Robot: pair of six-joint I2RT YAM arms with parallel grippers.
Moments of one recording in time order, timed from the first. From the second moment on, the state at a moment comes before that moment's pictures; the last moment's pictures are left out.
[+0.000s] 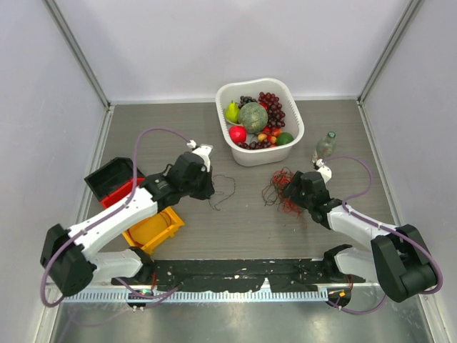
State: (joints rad) left arm -0.75 1.15 0.92 -0.49 -0.05 -0.44; right arm 0.37 1.16 0.36 0.08 0.18 0.78
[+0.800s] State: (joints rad) left arm -0.75 1.41 0.95 -0.44 0.04 -0.44; right arm 0.36 1.17 0.35 0.10 0.15 0.76
